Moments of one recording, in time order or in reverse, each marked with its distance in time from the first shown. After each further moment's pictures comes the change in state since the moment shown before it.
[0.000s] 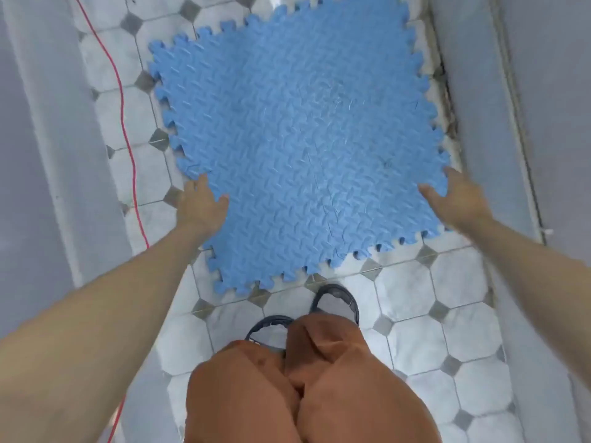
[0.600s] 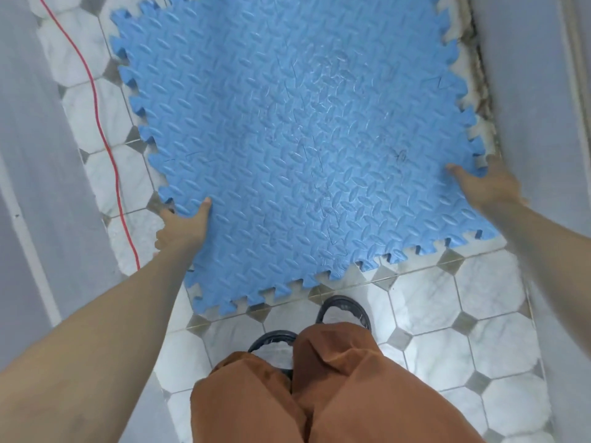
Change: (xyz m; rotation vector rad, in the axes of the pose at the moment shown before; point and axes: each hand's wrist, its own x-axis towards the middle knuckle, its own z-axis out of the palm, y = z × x) left_hand 0.034 -0.035 0.053 -0.353 0.070 -0.608; right_hand 0.079 0.042 0.048 0.169 -0.012 0.402
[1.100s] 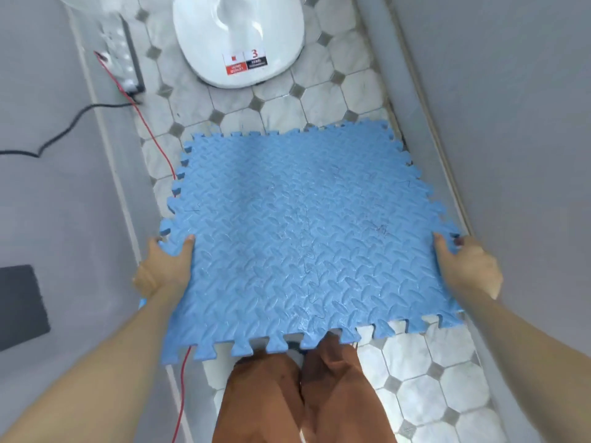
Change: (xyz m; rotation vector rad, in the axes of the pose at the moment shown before) left_hand -0.122 0.051 -0.218 0.158 0.207 0.251; right_hand -0.208 -0.021 -0.158 -0.015 0.169 -0.015
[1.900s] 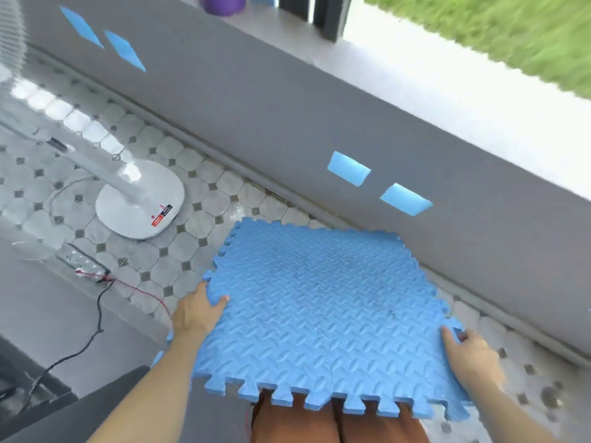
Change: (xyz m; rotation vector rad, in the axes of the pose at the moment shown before) left_hand -0.220 0.082 -0.290 0.546 -0.374 0.947; right_hand -0.491 0.192 -0.222 0.445 -0.063 0.839
